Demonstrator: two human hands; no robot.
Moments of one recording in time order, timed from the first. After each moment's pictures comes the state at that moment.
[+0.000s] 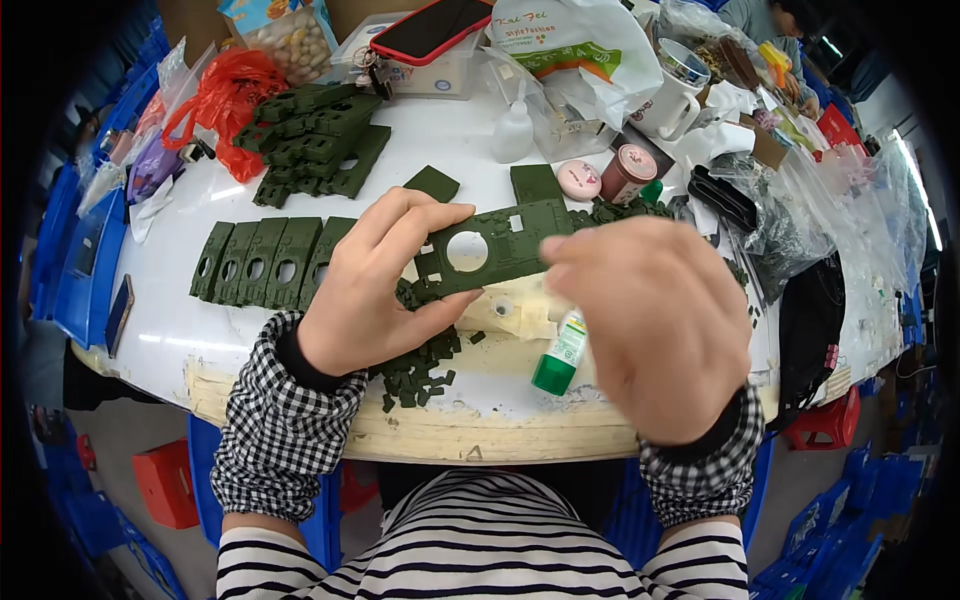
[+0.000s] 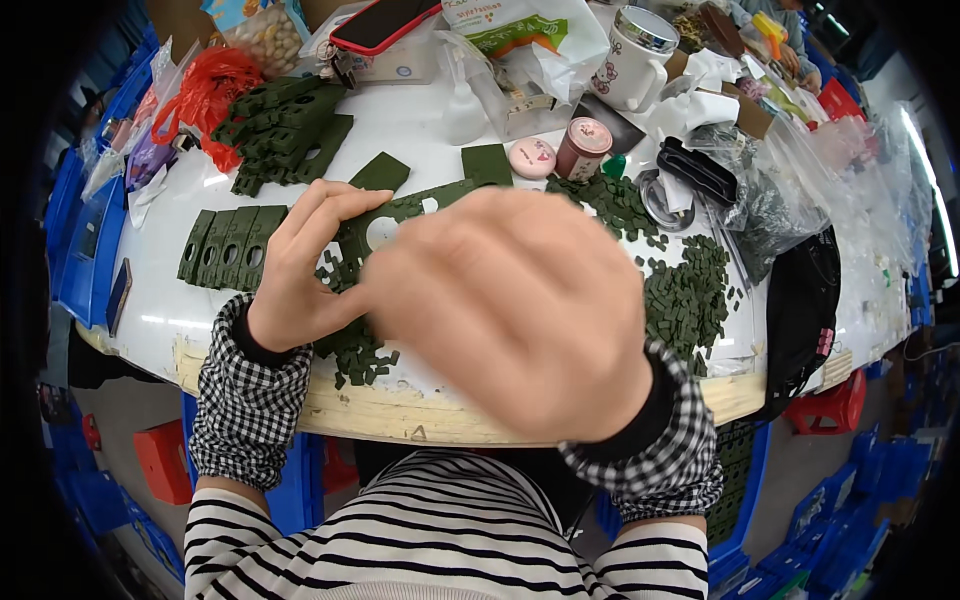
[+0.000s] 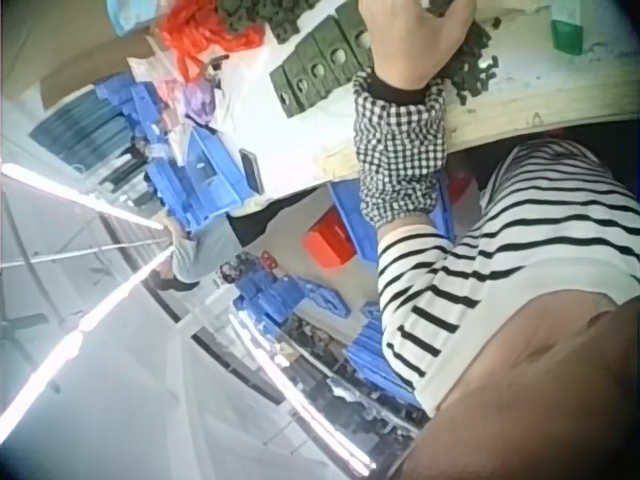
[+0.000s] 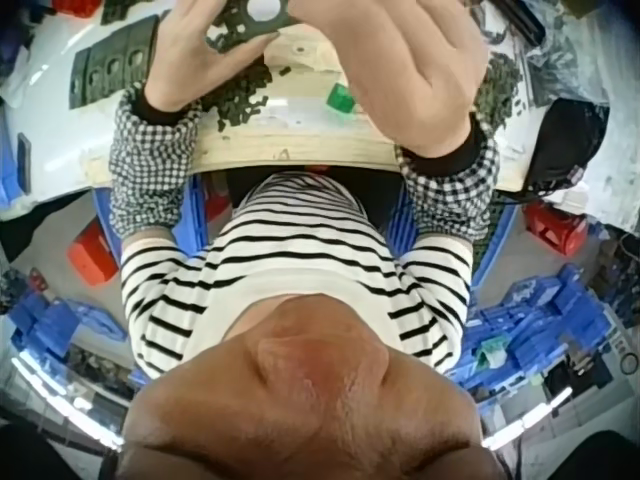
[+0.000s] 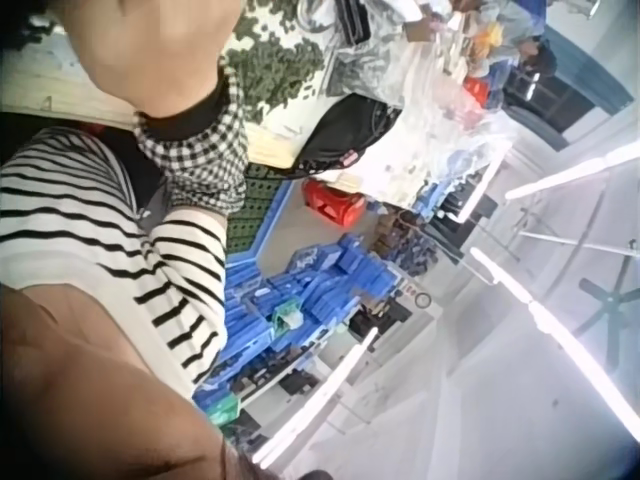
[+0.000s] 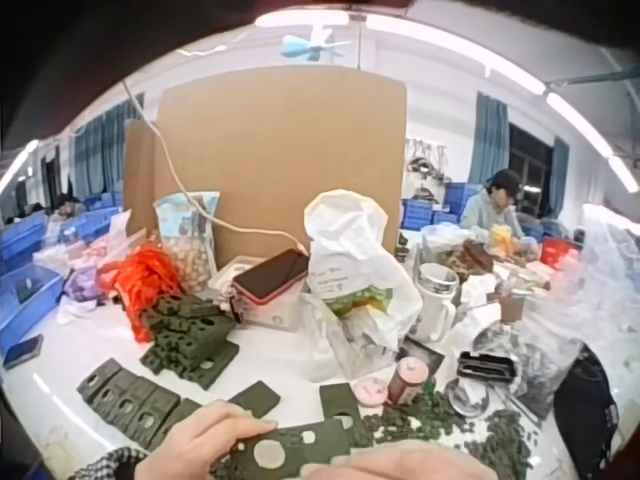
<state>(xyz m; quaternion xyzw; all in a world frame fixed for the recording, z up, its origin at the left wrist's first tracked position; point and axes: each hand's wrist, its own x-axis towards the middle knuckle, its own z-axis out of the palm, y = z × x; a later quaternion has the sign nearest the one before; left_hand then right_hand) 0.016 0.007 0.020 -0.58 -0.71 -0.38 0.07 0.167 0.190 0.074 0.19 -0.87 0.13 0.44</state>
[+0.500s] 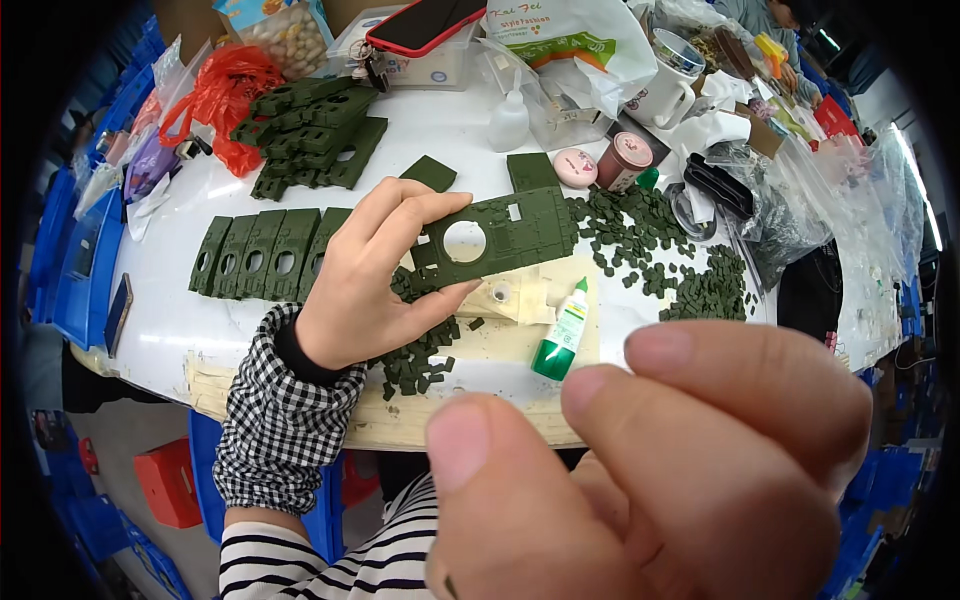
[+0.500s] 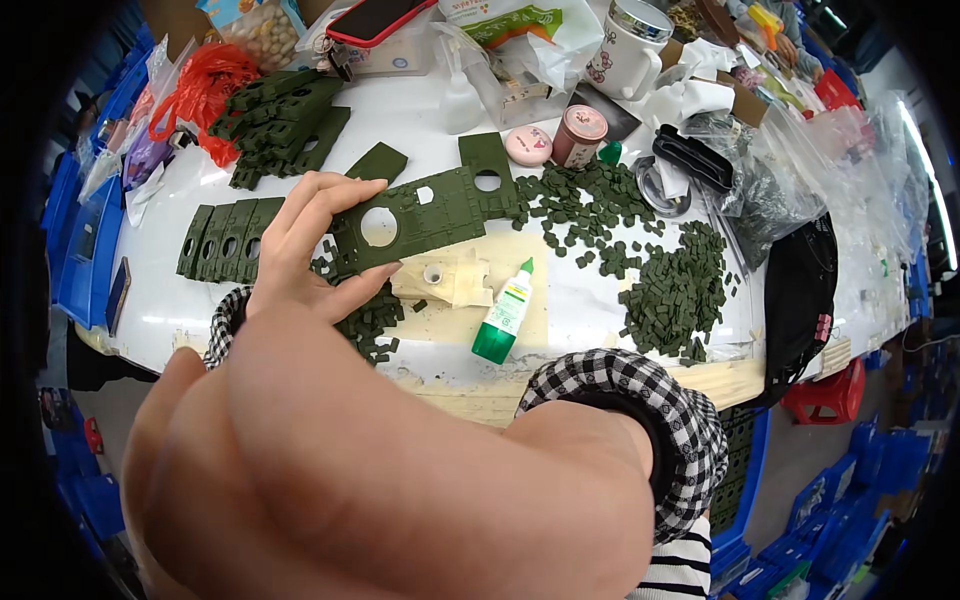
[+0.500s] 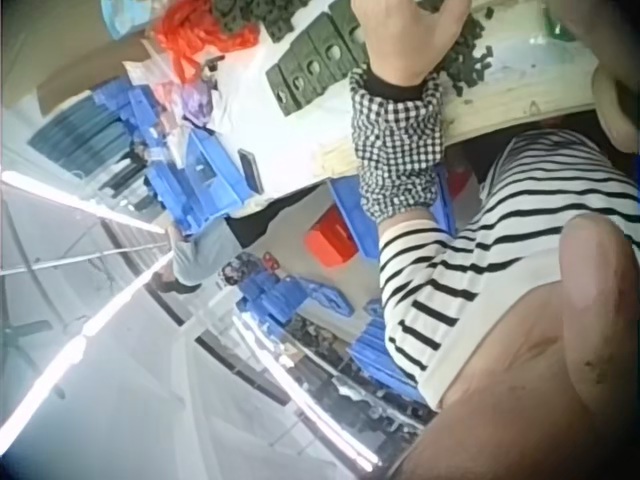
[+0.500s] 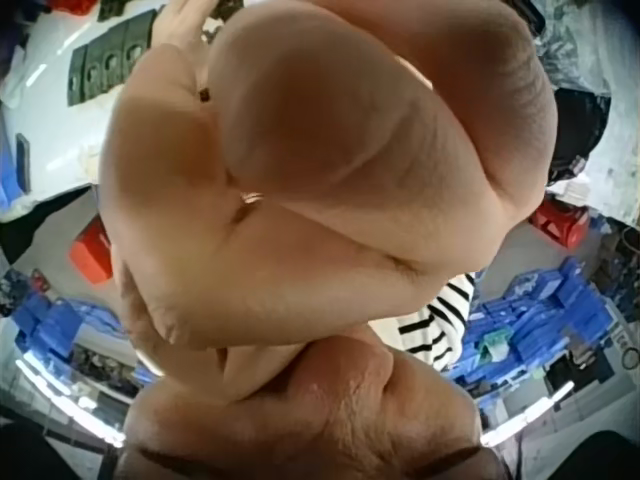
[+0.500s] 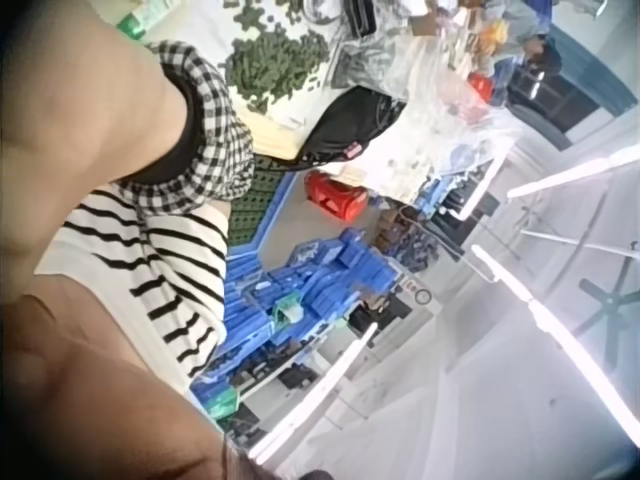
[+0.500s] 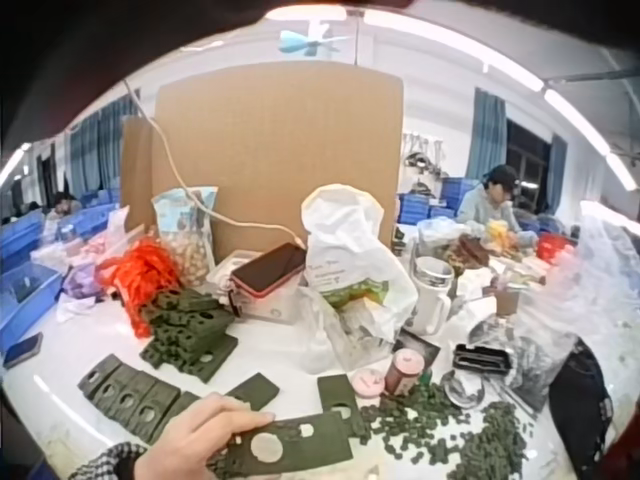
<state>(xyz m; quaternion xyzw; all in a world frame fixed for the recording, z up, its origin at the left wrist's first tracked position) 0.021 0.006 0.022 -0.58 -0.71 -0.39 0.09 0.225 0.168 0.104 0.33 -0.90 0.03 0.27</state>
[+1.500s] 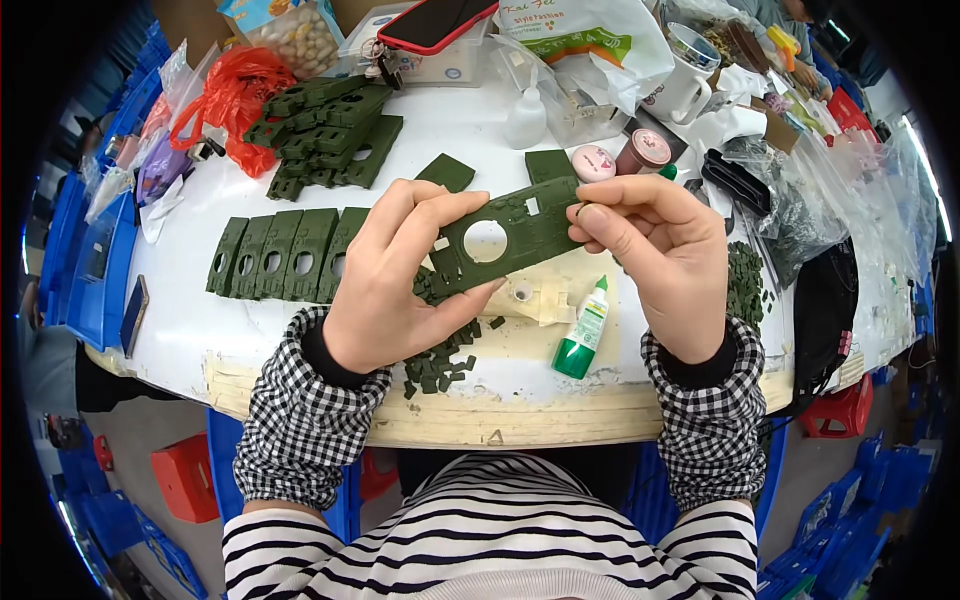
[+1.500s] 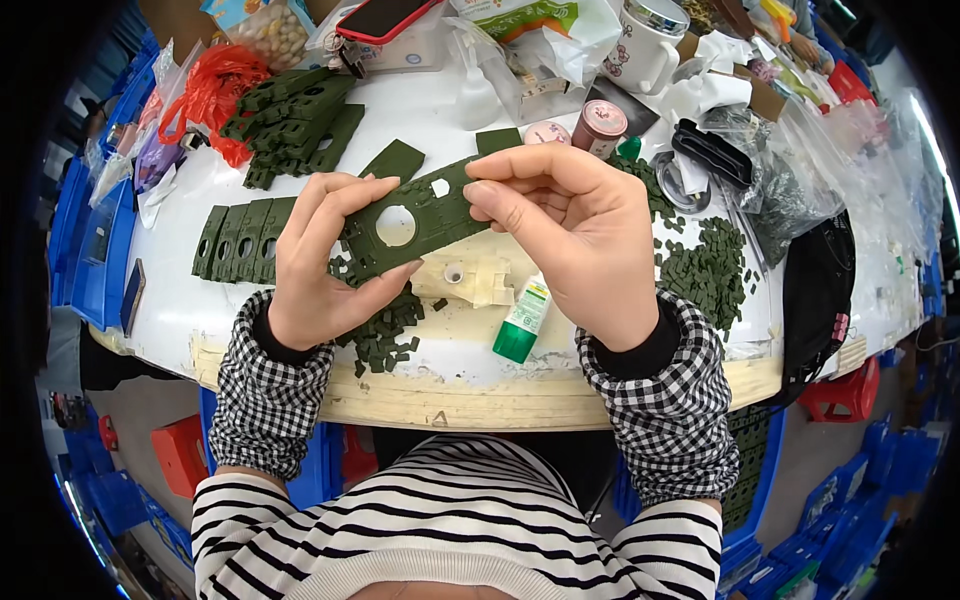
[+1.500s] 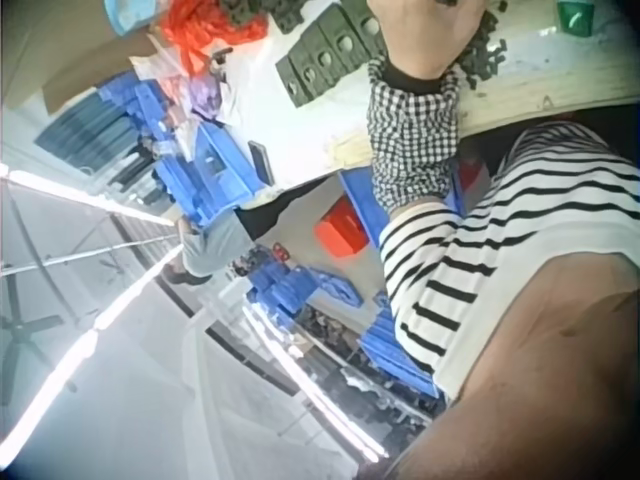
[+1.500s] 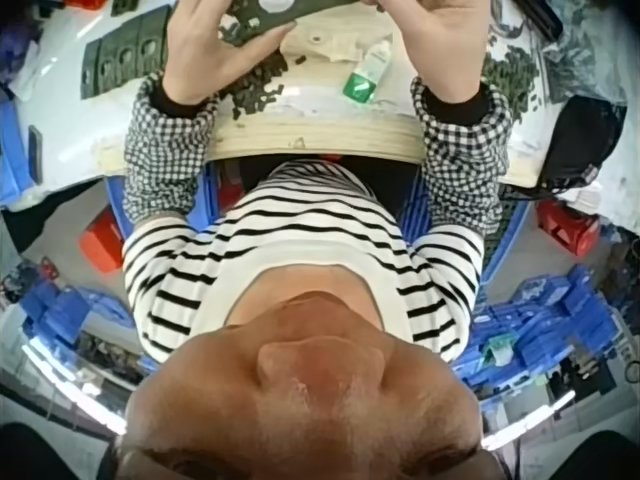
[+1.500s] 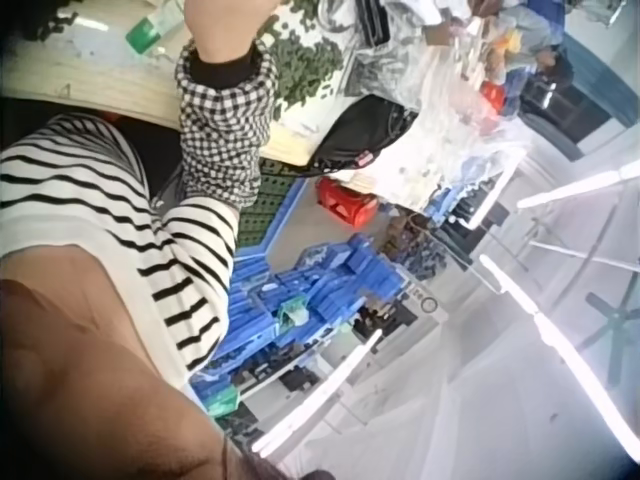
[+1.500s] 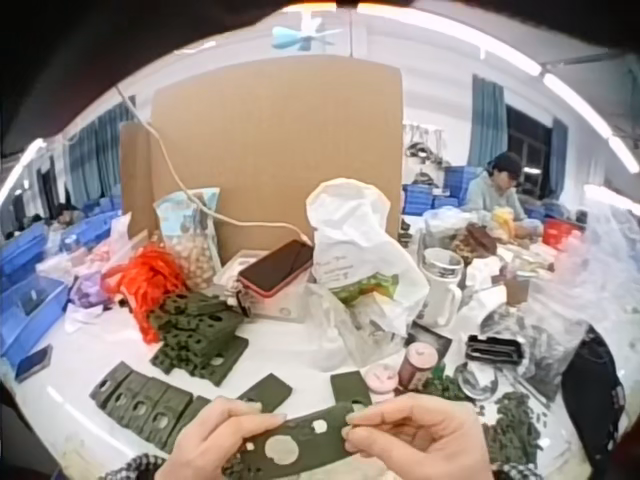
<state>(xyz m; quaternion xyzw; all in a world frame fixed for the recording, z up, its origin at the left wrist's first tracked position) 0.024 0.005 0.022 -0.56 -0.72 -0.39 0.10 0.156 0.201 0.040 -0.05 -0.67 0.71 0.23</state>
